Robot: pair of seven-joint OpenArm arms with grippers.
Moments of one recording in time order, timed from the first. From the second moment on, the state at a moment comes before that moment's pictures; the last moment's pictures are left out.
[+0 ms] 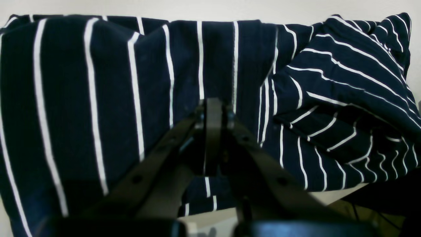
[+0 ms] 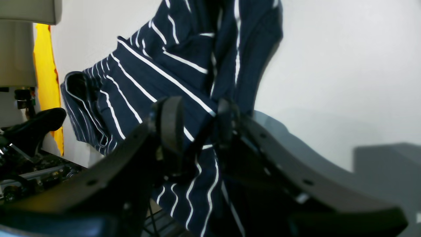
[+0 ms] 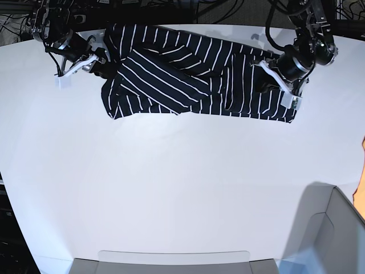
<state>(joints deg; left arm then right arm) 20.1 -9.5 -22.7 109.6 -40.3 -28.6 65.7 -27.0 10.2 23.7 104.0 60.8 13.6 -59.9</state>
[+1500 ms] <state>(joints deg) 21.0 -9.5 -22.7 109.6 -40.5 -28.6 65.7 -12.2 9.4 1.9 92.3 51.8 7.3 -59.5</state>
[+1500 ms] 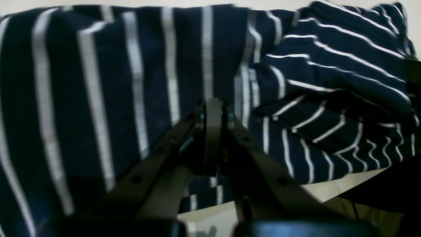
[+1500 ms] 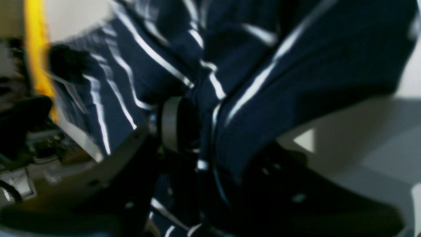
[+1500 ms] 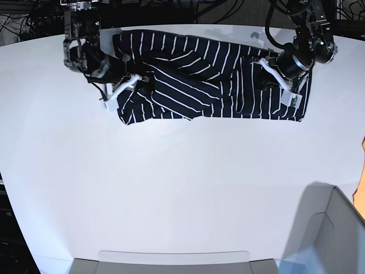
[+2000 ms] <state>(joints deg) 22.1 -9.5 -22.8 113.1 -40.6 -28.7 65.9 0.6 14.7 3.2 79.7 47.9 8.8 -56.1</state>
